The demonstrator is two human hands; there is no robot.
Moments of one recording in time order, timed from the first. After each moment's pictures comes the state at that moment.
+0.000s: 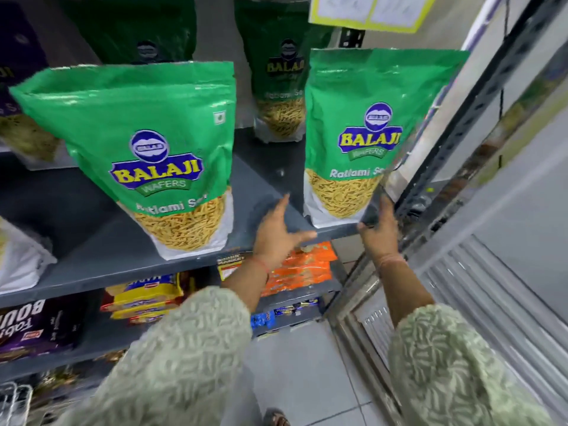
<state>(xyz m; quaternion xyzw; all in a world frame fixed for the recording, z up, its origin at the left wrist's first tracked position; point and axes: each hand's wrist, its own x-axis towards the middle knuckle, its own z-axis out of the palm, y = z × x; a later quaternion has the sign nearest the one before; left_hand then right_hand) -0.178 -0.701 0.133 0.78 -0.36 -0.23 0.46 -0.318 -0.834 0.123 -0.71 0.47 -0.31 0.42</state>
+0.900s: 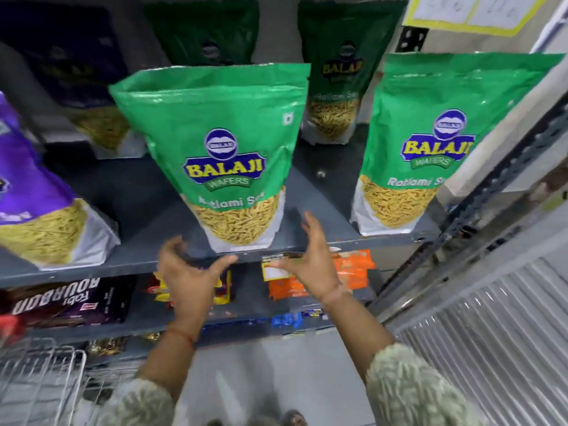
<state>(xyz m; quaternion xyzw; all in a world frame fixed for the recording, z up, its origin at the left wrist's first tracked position) -0.110 -0.515 0.123 0.82 -0.09 0.07 0.57 -0.209 -0.674 0.127 -0.77 0.23 -0.20 0.56</state>
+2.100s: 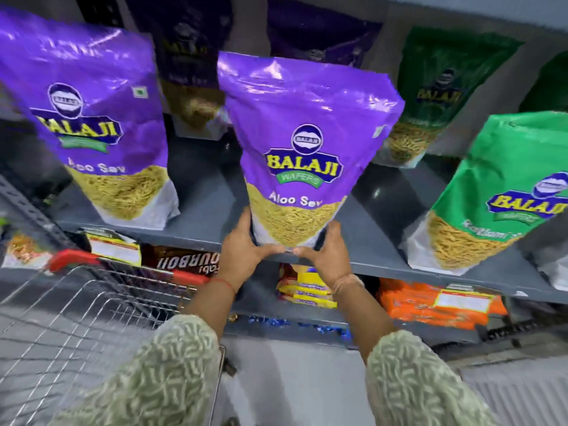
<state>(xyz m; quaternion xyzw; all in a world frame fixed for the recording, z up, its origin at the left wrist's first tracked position) 0.081 -0.310 0.114 0.80 -0.22 -0.10 0.55 -0.003 -0.453 0.123 -0.80 0.24 -0.17 0.53</state>
